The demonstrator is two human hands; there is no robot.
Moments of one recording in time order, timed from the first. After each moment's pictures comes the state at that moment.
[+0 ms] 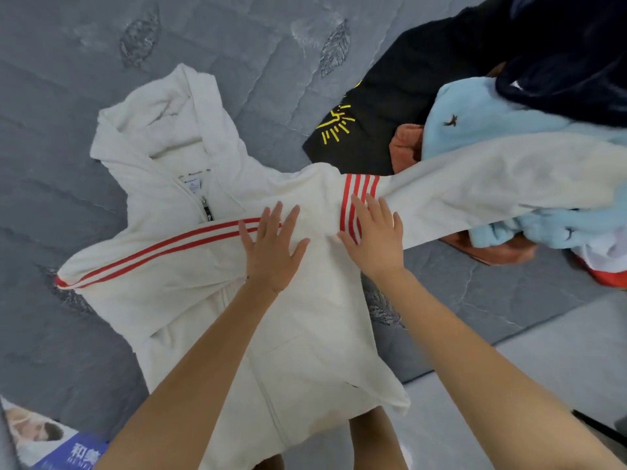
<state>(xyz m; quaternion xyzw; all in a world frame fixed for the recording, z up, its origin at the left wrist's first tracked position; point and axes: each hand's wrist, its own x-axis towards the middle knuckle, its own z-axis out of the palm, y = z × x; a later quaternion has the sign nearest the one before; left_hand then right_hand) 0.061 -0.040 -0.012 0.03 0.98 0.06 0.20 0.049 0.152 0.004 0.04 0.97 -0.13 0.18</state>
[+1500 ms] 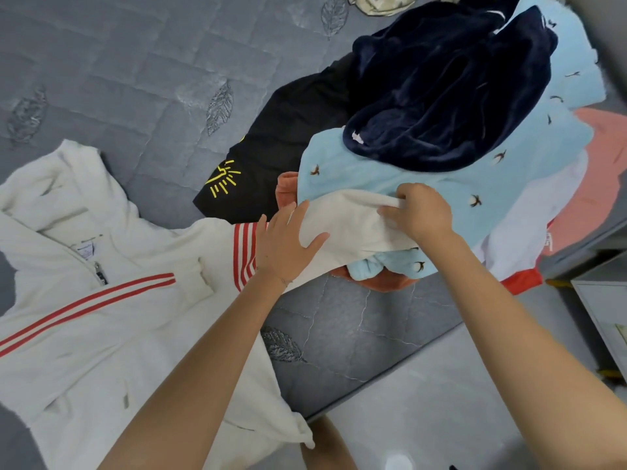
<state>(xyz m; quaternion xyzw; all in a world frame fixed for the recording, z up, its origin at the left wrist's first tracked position) -0.028 0.201 0.046 0.09 0.96 0.21 0.15 -0.044 0.435 0.116 0.16 0.97 -0.12 0.16</state>
